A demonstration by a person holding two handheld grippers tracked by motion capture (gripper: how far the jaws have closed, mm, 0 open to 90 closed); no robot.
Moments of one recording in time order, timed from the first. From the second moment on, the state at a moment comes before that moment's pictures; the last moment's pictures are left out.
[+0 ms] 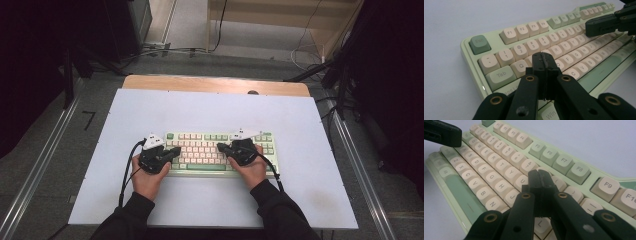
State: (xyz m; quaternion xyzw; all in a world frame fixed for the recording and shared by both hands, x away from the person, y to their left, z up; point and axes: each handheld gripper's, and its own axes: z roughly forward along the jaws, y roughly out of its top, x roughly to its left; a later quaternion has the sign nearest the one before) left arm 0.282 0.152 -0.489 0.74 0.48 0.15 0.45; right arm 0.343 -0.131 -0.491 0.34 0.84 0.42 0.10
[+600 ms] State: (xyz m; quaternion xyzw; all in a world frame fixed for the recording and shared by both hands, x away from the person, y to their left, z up) left arm 0.282 0.152 -0.489 0.74 0.48 0.15 0.45; right arm 0.342 -0.129 -0.491 0.33 0.84 0.40 0.11
